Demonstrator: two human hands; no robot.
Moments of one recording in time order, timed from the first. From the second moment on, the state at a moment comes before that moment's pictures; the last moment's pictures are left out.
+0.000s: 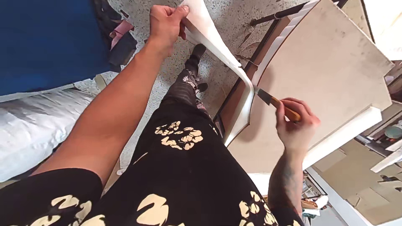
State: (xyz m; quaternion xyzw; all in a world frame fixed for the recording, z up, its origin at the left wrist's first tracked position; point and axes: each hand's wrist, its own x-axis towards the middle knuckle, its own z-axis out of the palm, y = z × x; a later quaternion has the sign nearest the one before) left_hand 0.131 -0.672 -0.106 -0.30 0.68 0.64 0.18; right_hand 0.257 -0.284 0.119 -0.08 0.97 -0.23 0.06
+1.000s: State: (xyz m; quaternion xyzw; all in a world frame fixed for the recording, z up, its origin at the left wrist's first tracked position) left_hand 0.273 -0.759 -0.064 -0.38 0.71 0.59 0.11; right_hand 0.407 -0.240 0.103 -0.11 0.96 -0.23 0.14
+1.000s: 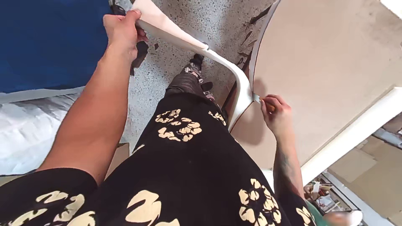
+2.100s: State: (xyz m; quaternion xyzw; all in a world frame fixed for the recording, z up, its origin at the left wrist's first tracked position) left_hand 0.371 -0.417 -0.066 -0.17 0.62 0.62 0.45; right_hand 0.570 -0.309 0.123 0.18 0.88 -0.35 -0.27
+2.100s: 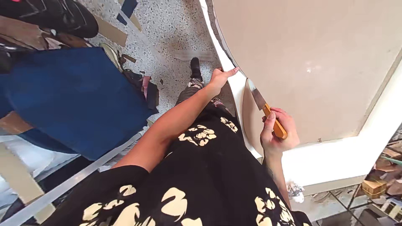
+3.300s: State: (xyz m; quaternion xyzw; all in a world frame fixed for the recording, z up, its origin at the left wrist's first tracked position) left_hand 0.384 -0.430 -0.067 -0.21 0.58 0.66 0.44; right_hand 0.560 -0.320 0.094 0.15 0.92 -0.25 -0.26
